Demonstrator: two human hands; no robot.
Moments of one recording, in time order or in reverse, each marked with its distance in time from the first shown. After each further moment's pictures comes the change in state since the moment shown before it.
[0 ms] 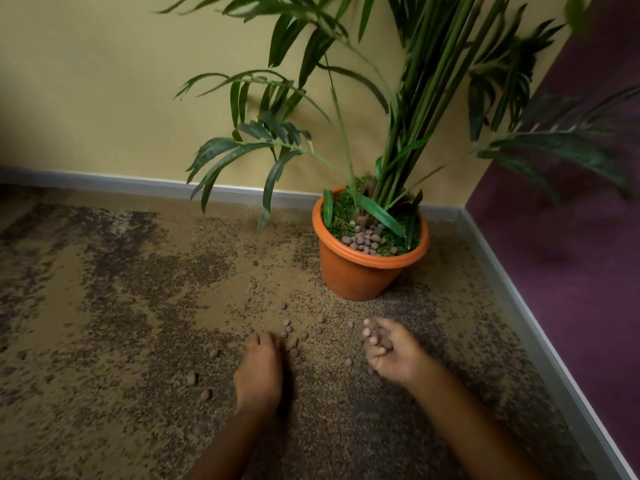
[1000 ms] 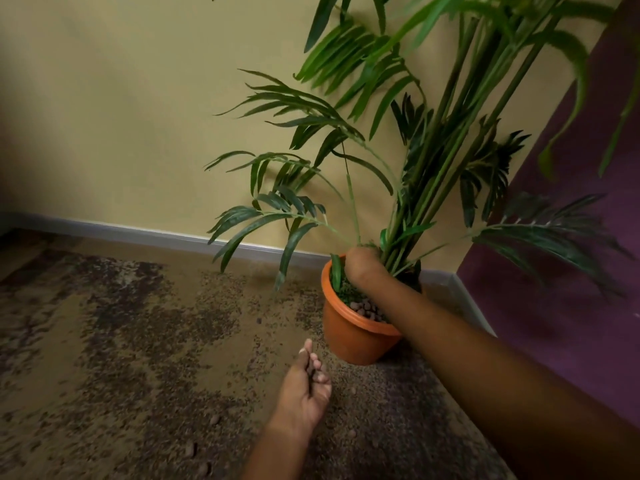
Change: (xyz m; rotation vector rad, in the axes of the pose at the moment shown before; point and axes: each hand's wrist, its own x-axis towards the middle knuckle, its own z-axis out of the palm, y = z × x) left_hand 0.029 0.083 -0.058 -2.012 -0.323 -0.766; right_hand -0.034 -0.098 0.186 -1.963 0.497 -0.819
